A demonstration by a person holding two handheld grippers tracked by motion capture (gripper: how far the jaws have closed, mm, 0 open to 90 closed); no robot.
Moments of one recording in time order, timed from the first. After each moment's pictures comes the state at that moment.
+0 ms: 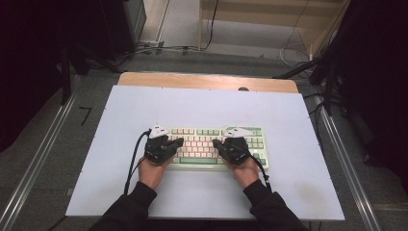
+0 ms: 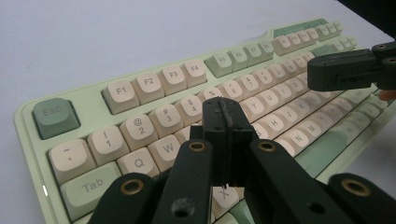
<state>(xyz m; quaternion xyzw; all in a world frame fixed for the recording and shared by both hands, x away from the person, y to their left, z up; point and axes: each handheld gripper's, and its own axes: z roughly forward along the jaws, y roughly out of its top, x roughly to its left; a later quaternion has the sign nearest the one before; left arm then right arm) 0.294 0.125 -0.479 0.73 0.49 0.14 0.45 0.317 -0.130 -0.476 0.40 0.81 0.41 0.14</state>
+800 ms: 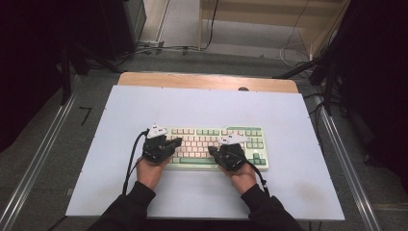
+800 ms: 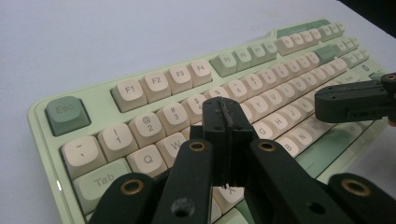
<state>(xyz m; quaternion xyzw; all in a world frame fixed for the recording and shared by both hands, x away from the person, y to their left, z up) 0.293 0.129 -0.479 0.73 0.49 0.14 0.45 0.302 -0.121 -0.484 0.38 0.83 0.40 0.12</state>
